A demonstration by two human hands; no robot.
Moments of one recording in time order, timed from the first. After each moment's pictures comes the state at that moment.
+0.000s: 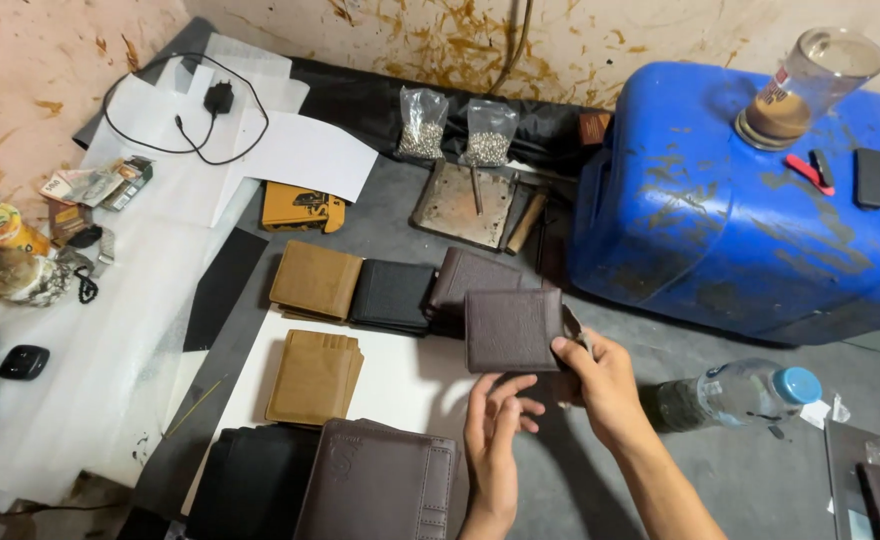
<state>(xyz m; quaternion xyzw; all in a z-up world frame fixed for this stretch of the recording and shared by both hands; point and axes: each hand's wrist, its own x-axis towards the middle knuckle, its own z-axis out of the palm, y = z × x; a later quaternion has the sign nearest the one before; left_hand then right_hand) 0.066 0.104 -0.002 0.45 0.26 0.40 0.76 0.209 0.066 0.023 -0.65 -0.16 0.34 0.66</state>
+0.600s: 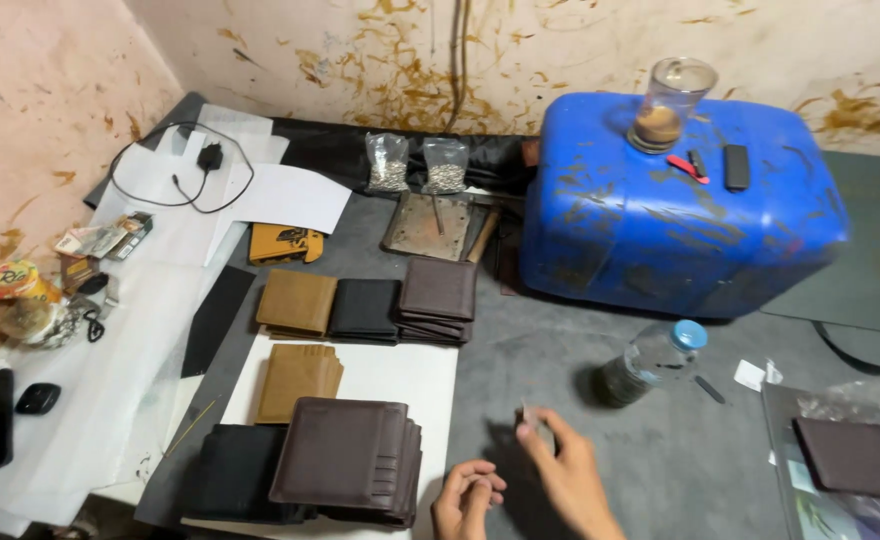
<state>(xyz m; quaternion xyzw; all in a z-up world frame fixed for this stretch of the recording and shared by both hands) -0.007 0.038 -0.112 0.51 0.37 0.30 0.72 0.127 -0.030 -0.001 -0.83 -0.18 0.19 0.48</state>
